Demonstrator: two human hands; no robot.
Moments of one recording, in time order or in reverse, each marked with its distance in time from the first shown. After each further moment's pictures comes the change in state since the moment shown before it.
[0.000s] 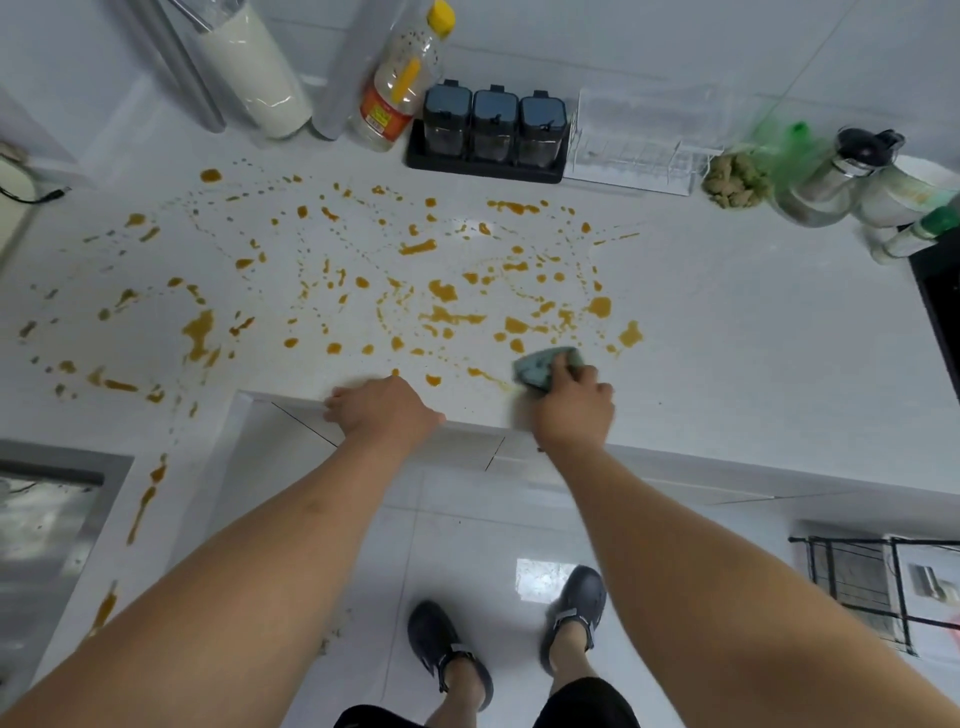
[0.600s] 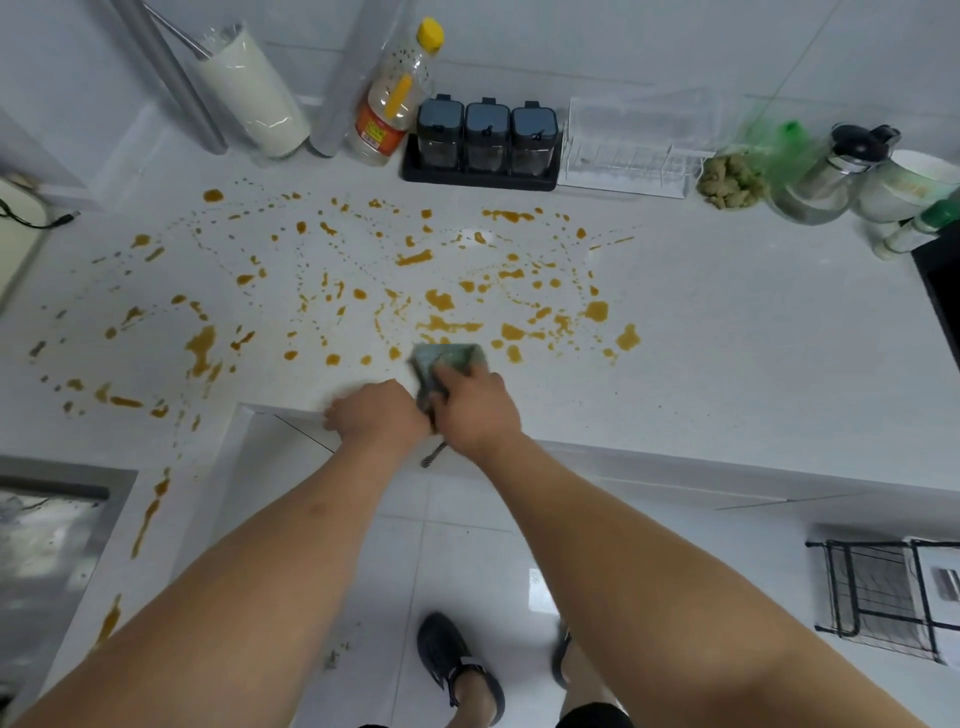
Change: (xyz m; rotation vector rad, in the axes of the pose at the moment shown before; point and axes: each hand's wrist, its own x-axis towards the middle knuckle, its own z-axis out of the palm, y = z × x) left_hand -0.003 -0.002 -0.006 -0.037 0.119 0.055; right_hand -0.023 -0.089 0.005 0.195 -0.106 -0.410
